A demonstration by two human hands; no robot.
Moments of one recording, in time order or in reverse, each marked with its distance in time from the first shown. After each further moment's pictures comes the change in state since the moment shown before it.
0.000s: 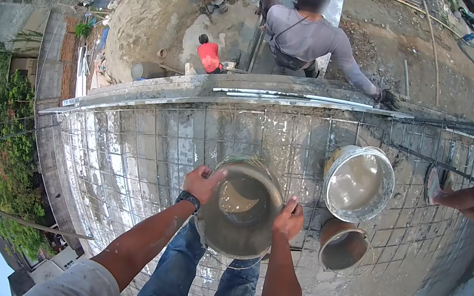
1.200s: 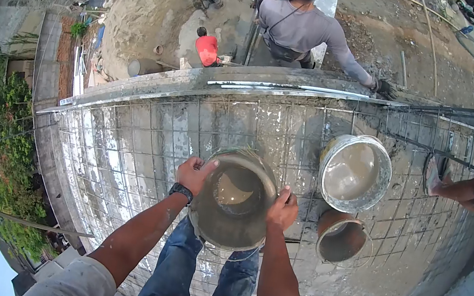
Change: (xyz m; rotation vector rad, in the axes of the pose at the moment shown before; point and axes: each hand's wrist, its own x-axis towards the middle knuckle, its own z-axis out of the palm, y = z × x) left_hand -0.003 0.000 0.003 0.024 0.048 0.014; right_hand 0.003 0.008 0.005 0.066 0.008 -0.020
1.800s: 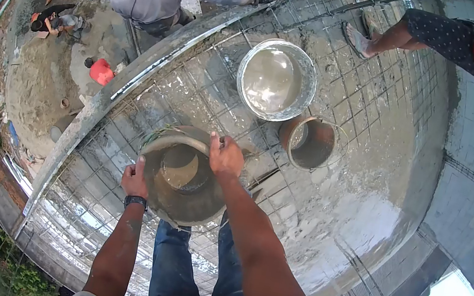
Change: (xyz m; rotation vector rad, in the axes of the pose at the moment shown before) left_hand 0.015 -0.023 0.006 -0.130 -0.055 0.164; right_hand -0.014 -0.023 -0.015 -0.109 -0.045 0.200
